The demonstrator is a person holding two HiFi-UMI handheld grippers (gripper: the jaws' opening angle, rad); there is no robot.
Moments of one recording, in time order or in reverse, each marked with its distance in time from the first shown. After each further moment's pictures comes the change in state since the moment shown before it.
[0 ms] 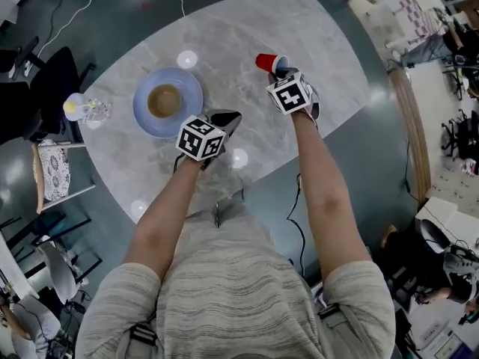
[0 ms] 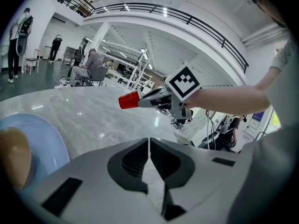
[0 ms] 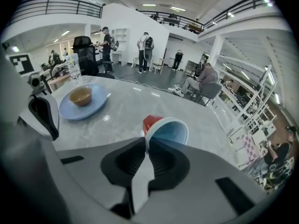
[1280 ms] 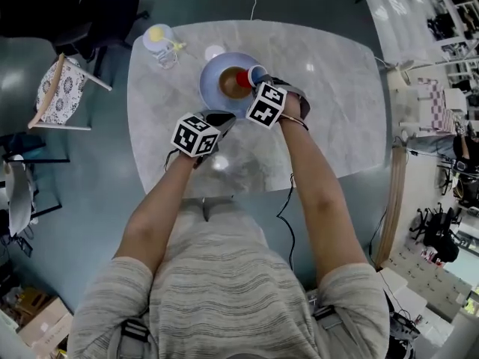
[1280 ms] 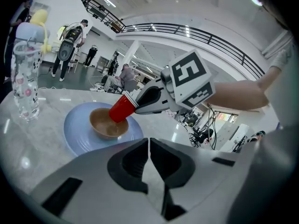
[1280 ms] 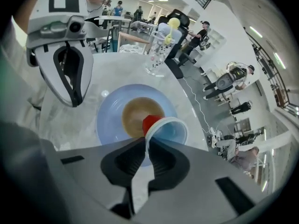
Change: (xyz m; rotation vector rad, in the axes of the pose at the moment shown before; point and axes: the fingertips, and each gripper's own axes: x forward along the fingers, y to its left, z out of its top) left arm -0.185 0.085 -0.071 -0.207 -0.189 0.243; right arm 0.055 0.267 0.123 -0.968 0.110 0.237
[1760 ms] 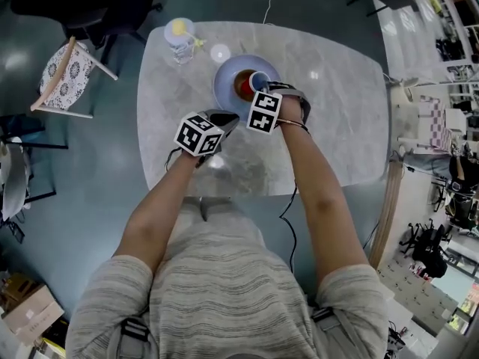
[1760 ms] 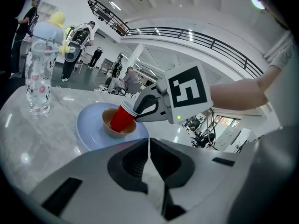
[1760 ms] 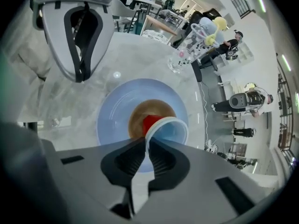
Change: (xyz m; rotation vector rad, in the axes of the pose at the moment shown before) left arm -0.025 0.023 -0.004 -0.037 -0.040 0.019; right arm 0.030 0.020 0.023 -0.307 0.131 0.016
